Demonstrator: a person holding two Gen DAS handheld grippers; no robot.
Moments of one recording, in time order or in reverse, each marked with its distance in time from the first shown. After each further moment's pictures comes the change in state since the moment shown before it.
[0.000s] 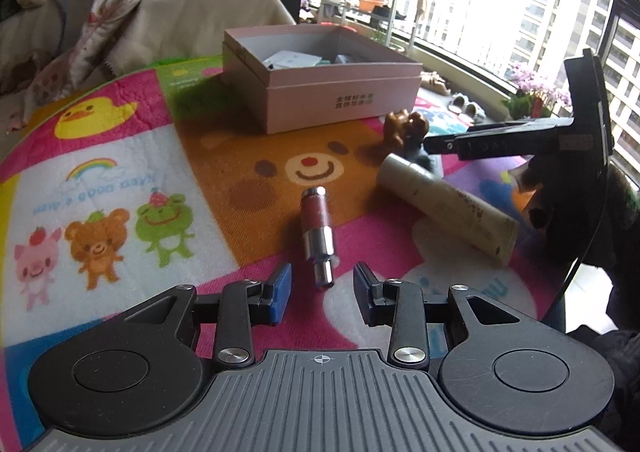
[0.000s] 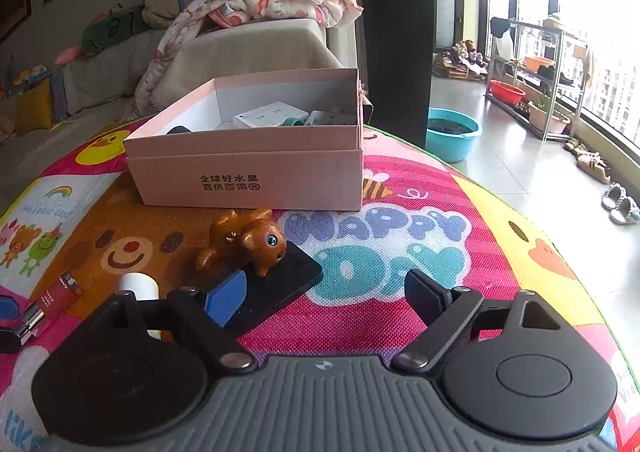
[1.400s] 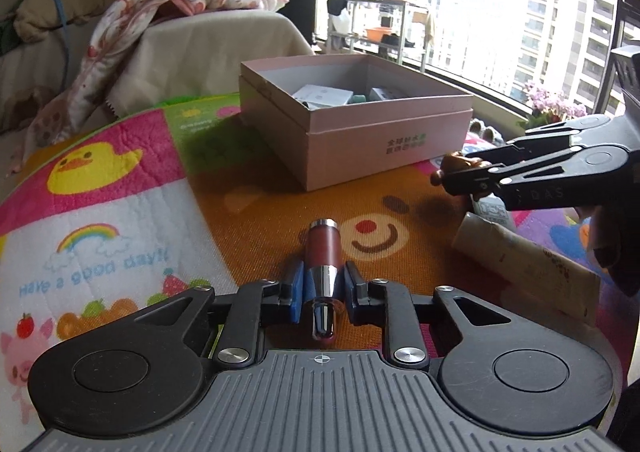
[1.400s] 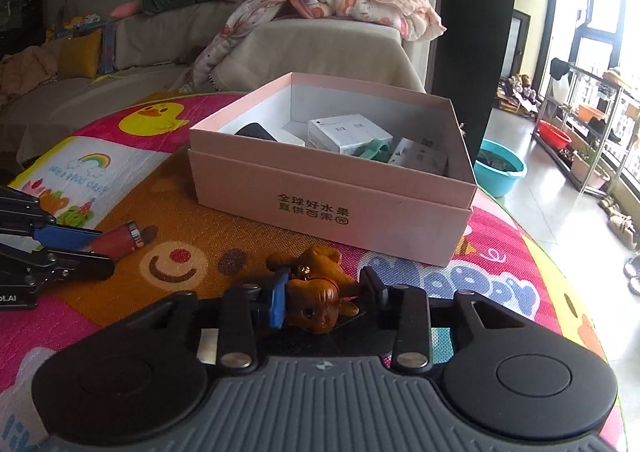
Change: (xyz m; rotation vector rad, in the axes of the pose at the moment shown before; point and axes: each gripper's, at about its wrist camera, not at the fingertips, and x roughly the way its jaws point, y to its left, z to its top) left arm 0.053 0.031 0.033 0.043 -0.125 0.033; right arm 0.015 0.052 0.024 -0.210 -0.001 0.110
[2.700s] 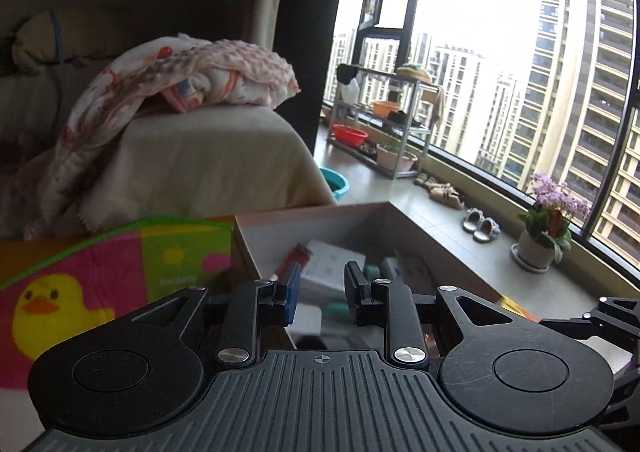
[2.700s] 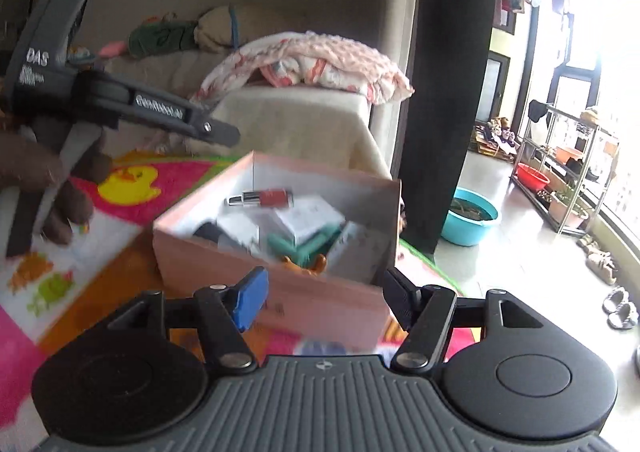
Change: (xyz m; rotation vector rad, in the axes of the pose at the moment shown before) left arm 0.037 0.018 0.122 -0.118 -0.178 -0.052; right arm -0.032 -0.034 0.014 -0.048 -0.090 -0.078
